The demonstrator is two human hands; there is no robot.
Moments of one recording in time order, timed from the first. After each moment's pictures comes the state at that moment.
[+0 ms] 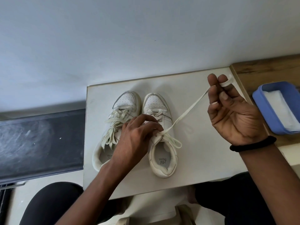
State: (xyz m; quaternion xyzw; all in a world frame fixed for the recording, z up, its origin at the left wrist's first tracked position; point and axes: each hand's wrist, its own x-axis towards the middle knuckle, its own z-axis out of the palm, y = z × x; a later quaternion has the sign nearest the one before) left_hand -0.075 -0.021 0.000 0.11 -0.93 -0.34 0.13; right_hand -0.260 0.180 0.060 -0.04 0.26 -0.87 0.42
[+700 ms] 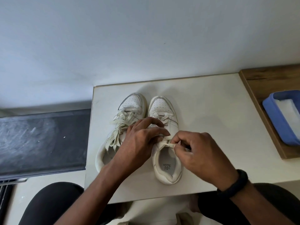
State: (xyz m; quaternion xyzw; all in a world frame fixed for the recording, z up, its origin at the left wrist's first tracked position) left_hand -0.075 -0.027 0.012 0.12 -0.93 -0.36 0.05; right_hand -0.173 0.148 0.053 -0.35 0.87 -0.28 0.21
